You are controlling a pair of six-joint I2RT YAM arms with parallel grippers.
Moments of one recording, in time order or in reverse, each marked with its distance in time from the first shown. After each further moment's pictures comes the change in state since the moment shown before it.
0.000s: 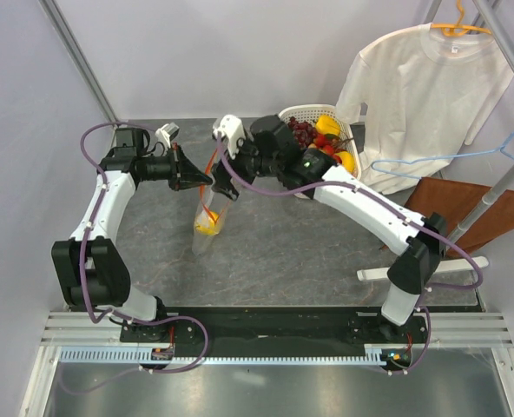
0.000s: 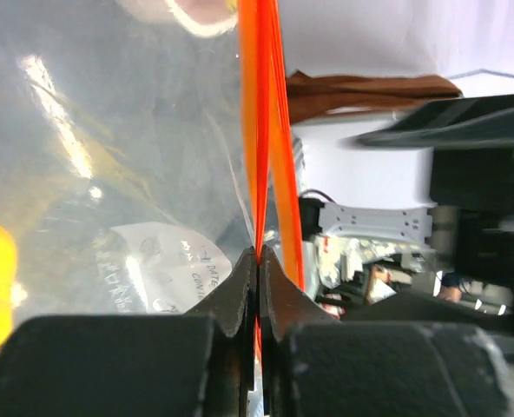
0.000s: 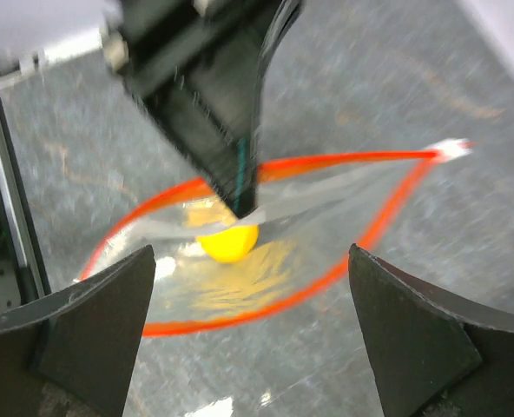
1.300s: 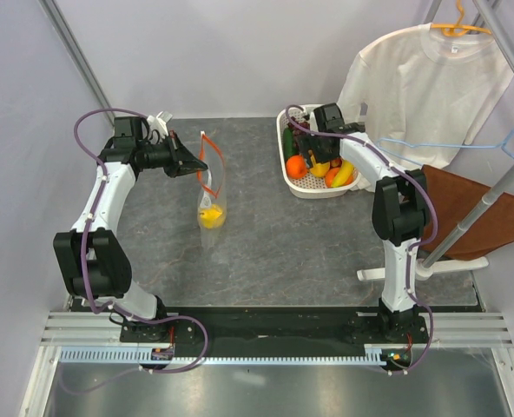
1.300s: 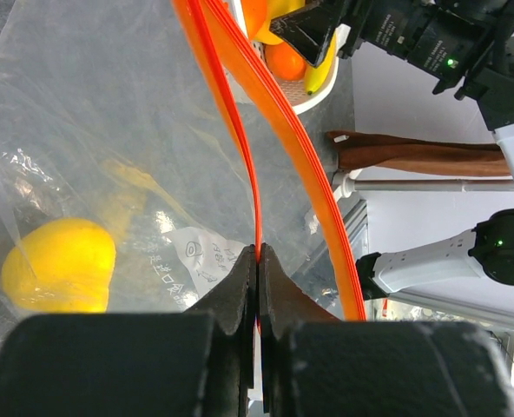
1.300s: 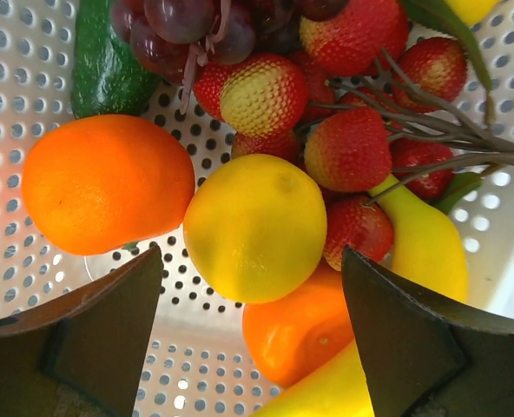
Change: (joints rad) left arm 0.006 0.064 0.097 0.096 -0.240 -0.027; right arm -0.549 0.361 0.096 -0.207 0.351 0.056
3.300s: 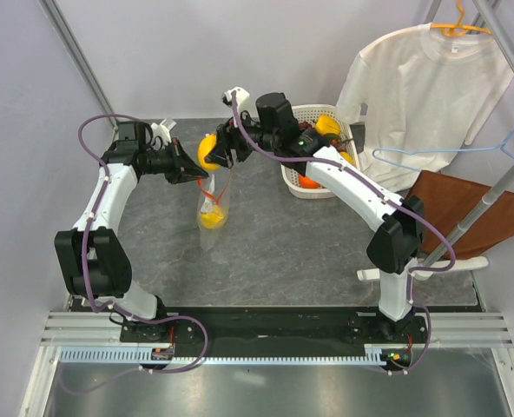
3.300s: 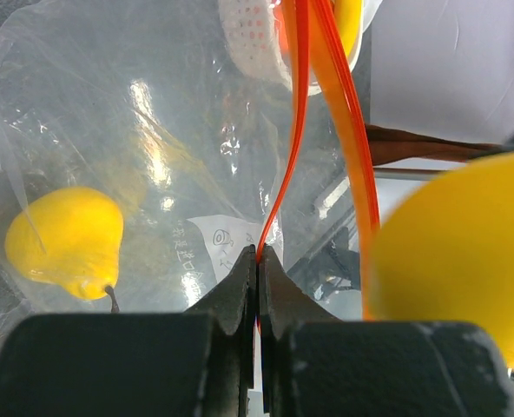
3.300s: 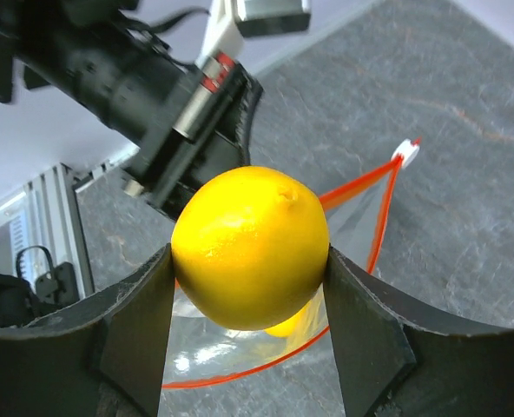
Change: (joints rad) left arm -0.007 0.002 -0.029 -0.062 -0.024 0.037; right arm 0.408 -0.193 0.133 0.329 -0.560 0.229
